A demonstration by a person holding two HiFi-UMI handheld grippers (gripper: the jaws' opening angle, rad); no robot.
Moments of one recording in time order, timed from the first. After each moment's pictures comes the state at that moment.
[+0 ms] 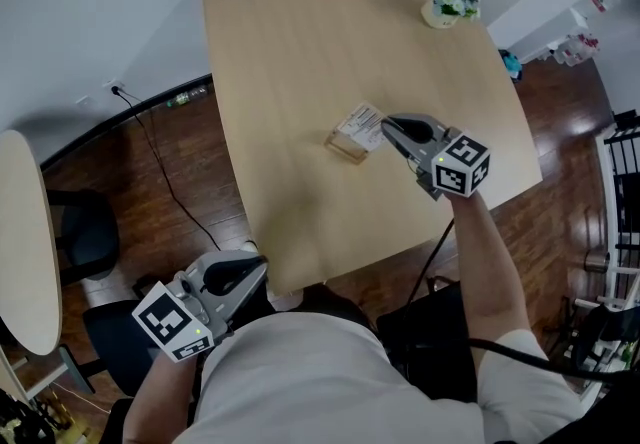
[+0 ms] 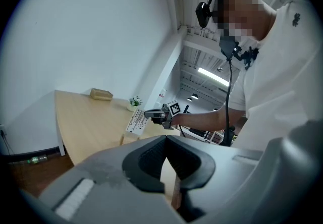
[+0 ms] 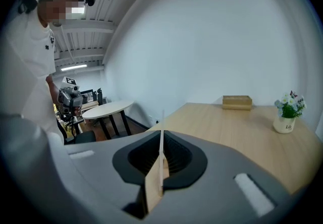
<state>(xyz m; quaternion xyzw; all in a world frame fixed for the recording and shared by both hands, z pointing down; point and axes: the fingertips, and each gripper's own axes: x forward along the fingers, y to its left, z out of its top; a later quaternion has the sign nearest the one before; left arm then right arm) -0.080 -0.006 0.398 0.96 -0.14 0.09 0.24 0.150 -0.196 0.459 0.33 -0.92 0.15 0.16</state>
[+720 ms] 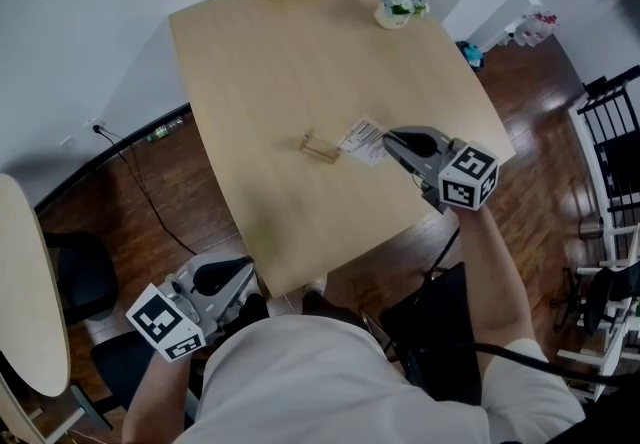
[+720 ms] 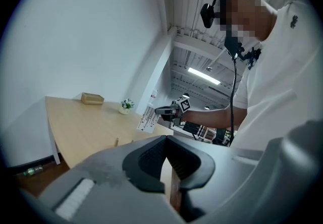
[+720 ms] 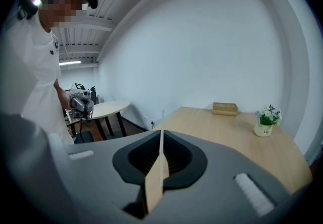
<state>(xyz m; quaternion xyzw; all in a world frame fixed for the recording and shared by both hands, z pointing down) -0.093 0.003 0.385 0.97 -0.10 0.09 0.21 0.171 -0.124 0.393 0.38 -0.90 0.13 0.17</state>
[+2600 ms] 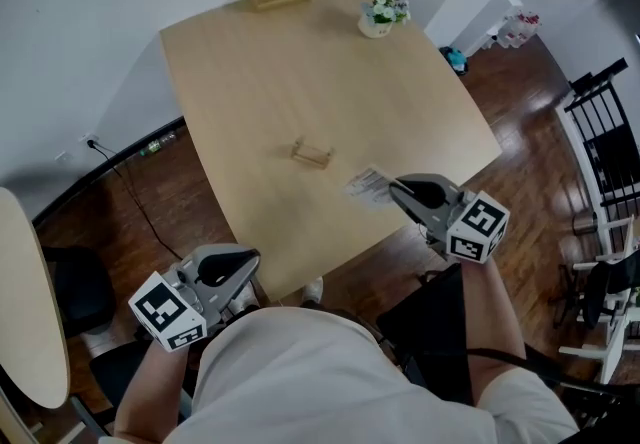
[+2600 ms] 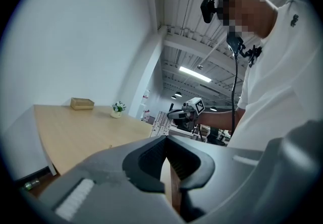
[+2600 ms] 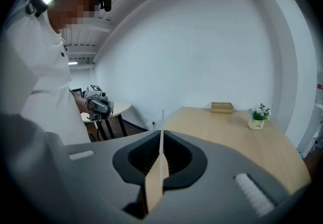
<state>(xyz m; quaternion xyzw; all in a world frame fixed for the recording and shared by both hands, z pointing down) -0.073 0.002 0.370 0.98 -0.05 0.09 0.17 0.159 -0.026 0.363 0.41 -0.89 0.14 0.17</state>
